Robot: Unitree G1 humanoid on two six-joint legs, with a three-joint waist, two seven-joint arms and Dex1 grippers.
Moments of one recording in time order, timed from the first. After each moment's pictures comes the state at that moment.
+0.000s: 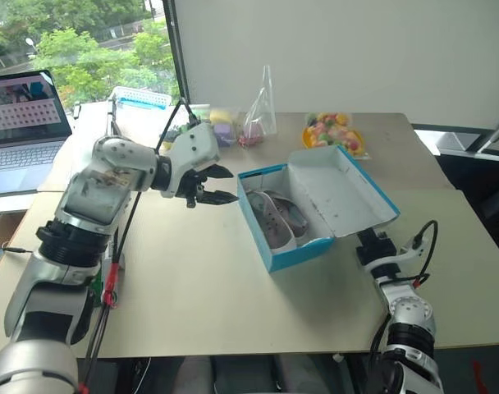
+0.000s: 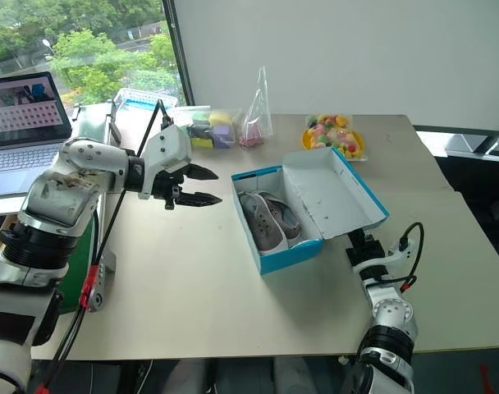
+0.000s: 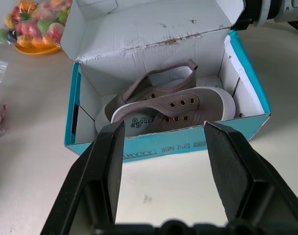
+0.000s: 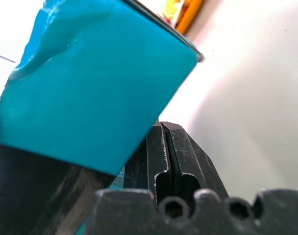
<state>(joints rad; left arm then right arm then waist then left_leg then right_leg) -0.88 0.74 -0.26 -0.02 -0.24 0.63 -1.17 -0.35 -0.13 -0.71 0.47 0.85 0.49 0.63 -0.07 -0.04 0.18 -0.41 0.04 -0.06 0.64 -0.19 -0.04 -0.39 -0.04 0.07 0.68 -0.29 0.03</state>
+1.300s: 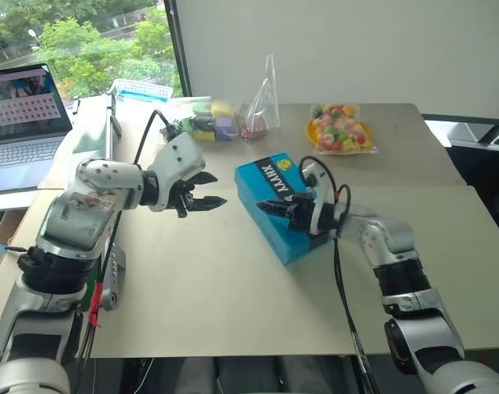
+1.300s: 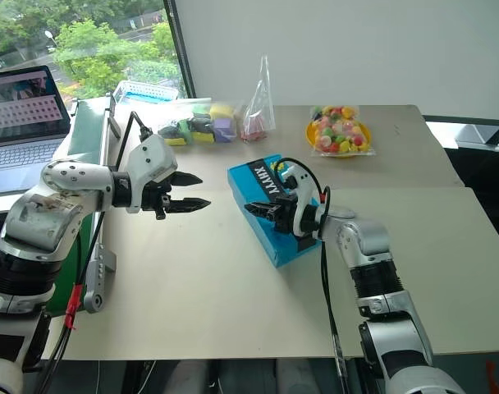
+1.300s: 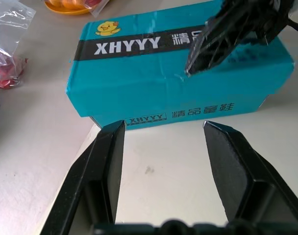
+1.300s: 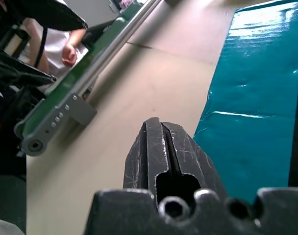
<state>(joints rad) -0.72 0.77 -0.15 -0.22 -0.28 0.78 -0.99 -0.69 -0.37 0.12 0.22 0.60 0.77 0.78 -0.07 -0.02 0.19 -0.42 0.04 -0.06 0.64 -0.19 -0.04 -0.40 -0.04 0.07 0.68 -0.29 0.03</state>
